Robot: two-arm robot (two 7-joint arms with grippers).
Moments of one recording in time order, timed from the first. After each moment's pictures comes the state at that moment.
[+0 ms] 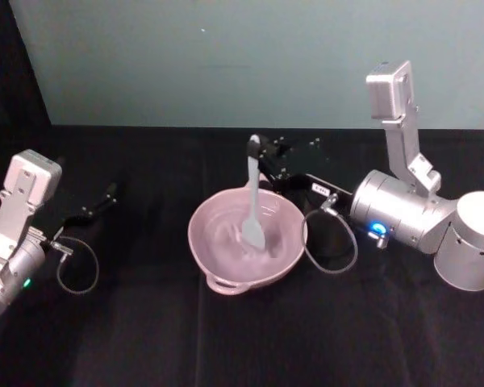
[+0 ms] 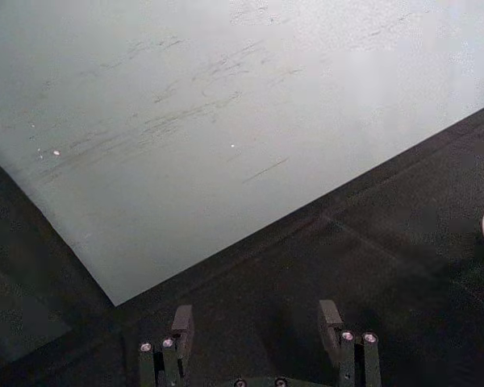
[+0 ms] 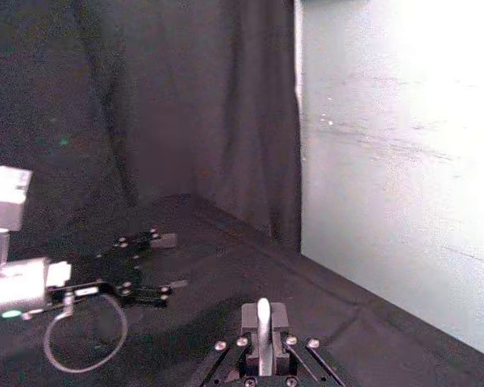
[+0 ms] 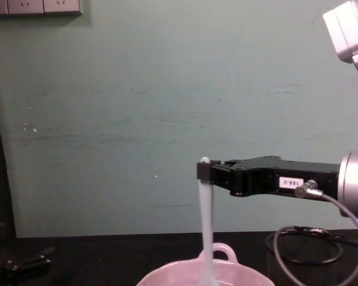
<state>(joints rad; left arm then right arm) -0.20 0.60 0.45 -1.41 -0.25 -0.12 0.03 0.40 0.42 -0.50 -1.52 0.50 0.14 0.47</state>
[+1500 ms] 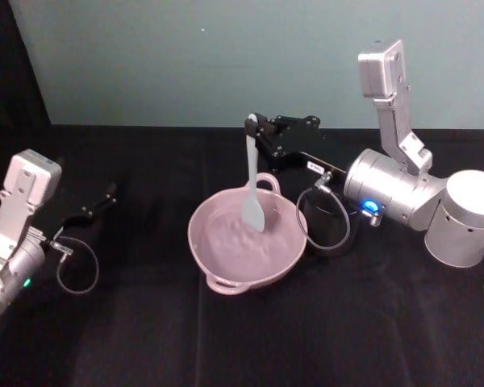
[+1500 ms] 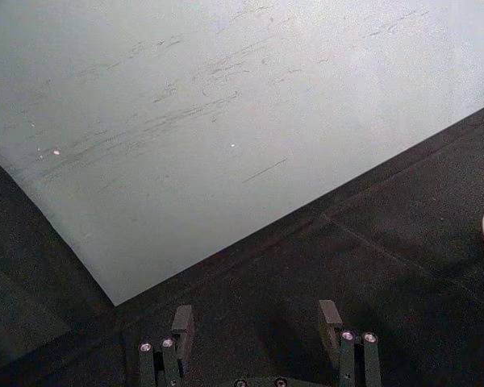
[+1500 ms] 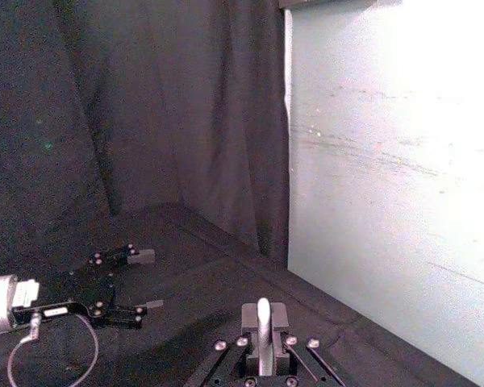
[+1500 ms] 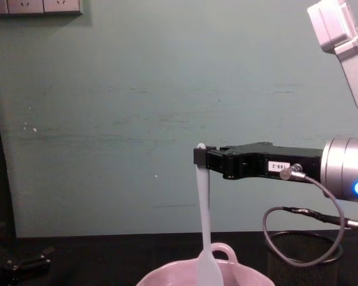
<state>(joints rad) -0.20 0.60 0.45 -1.41 -0.25 -0.12 0.03 0.47 0.37 -0.50 -1.44 0.47 0.12 0.48</state>
